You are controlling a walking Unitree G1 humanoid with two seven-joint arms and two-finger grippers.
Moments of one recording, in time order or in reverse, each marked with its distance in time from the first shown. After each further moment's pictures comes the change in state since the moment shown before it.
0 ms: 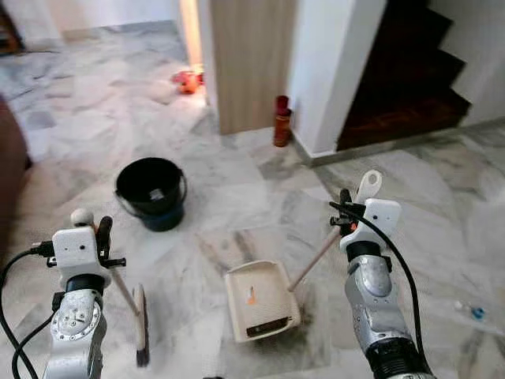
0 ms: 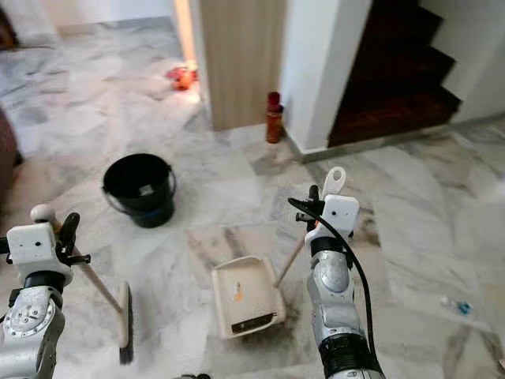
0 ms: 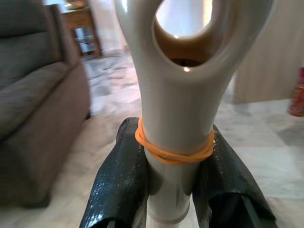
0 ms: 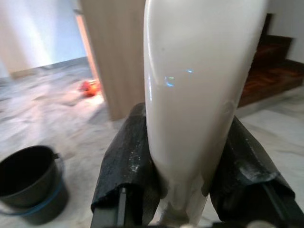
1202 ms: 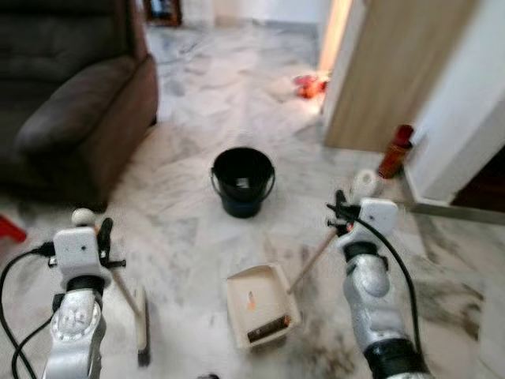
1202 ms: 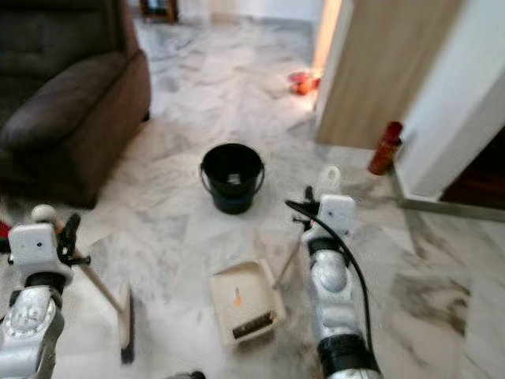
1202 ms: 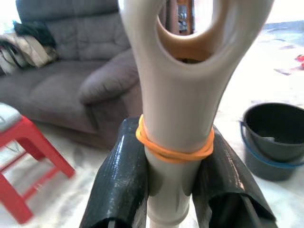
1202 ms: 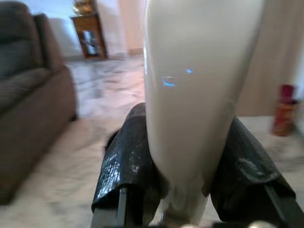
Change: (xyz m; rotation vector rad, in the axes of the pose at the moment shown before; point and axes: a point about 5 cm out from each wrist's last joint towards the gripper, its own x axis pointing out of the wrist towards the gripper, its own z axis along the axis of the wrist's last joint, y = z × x) left arm 0.000 0.007 -0.003 0.029 0.027 0.018; right arm -0.002 0.021 -0.001 0.043 0.008 0.102
